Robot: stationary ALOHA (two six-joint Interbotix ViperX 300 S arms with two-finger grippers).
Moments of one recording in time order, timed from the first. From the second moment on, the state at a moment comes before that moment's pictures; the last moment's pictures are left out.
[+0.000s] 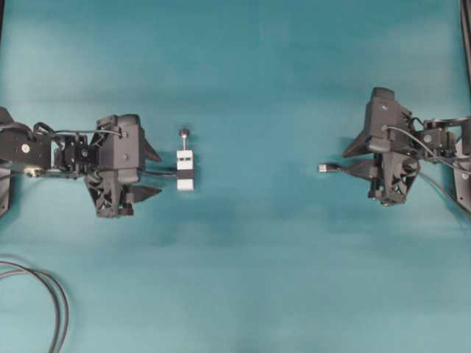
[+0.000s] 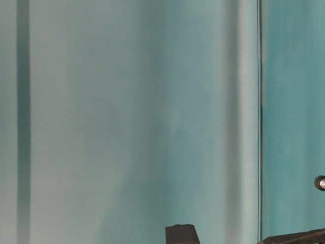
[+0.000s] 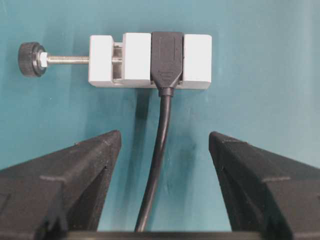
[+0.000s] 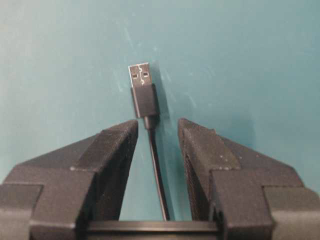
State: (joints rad) left arm 0.03 -0.03 1.01 -0.02 -0.10 0.05; right arm -0.11 -0.26 1.25 -0.01 -0.18 0.16
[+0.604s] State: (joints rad) left arm 0.03 0.00 1.01 -0.02 -0.11 0.04; right arm -0.11 -0.24 1.24 -0.01 -0.22 0.16
